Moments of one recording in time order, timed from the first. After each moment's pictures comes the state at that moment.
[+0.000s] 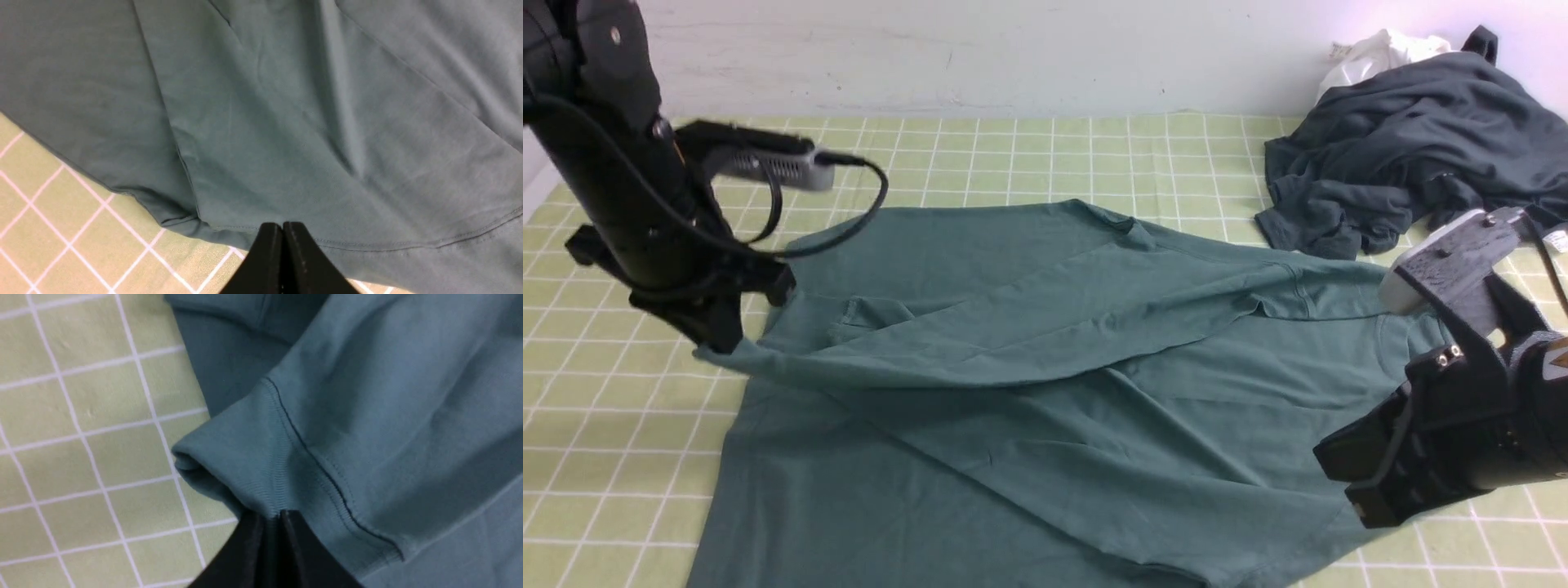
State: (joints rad) right arm 0.35 1.20 -0.81 0.42 0.82 -0.52; left arm -0.07 1.75 -1.41 -0.03 1.20 0.14
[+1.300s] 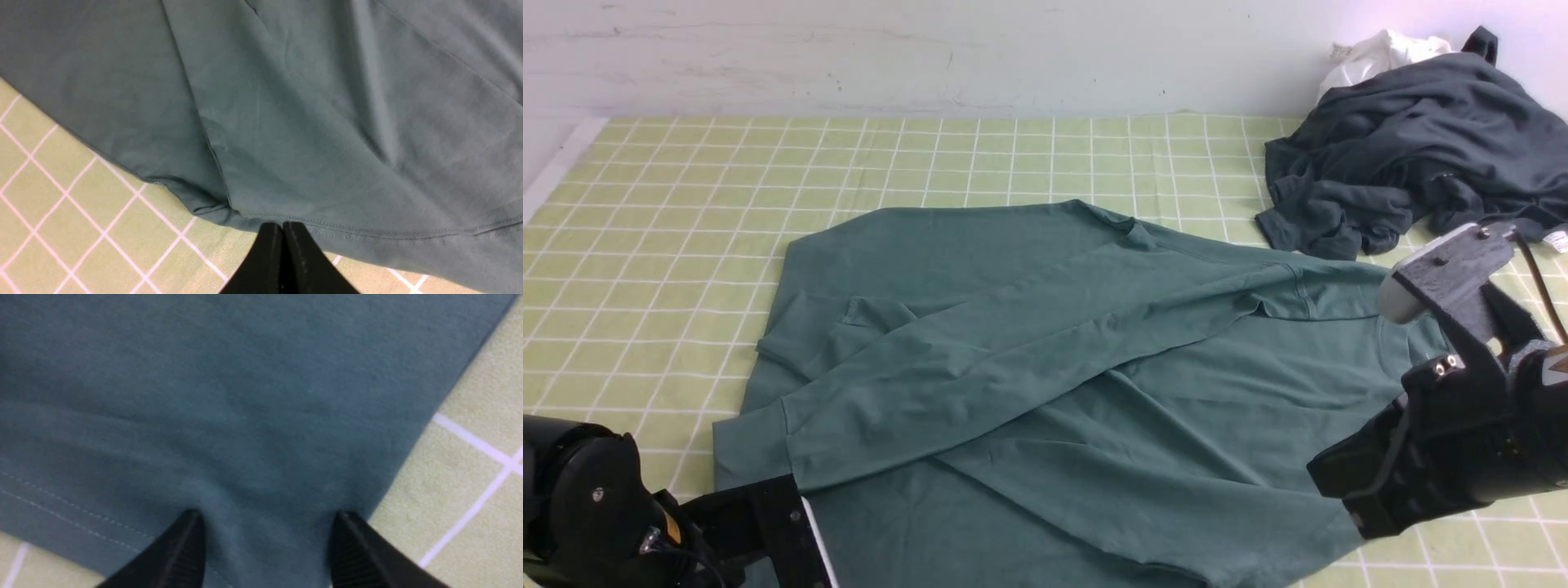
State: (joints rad) right arm 0.35 1.20 -0.81 0.47 0.87 -0.52; left arm -0.23 1.42 -0.51 -0.09 0.62 0.86
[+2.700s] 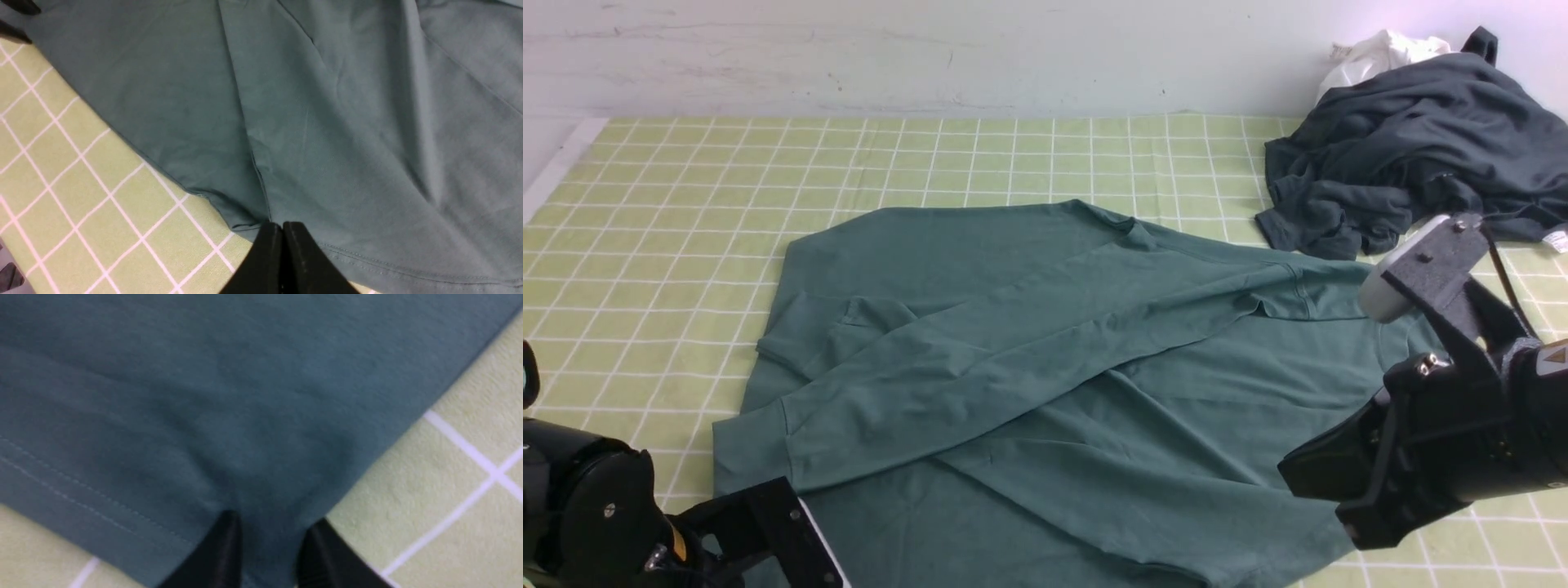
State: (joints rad) right arm 0.35 1.20 -0.81 0.62 0.87 -0.72; left arm -0.27 1.41 -0.51 -0.03 0.66 0.63
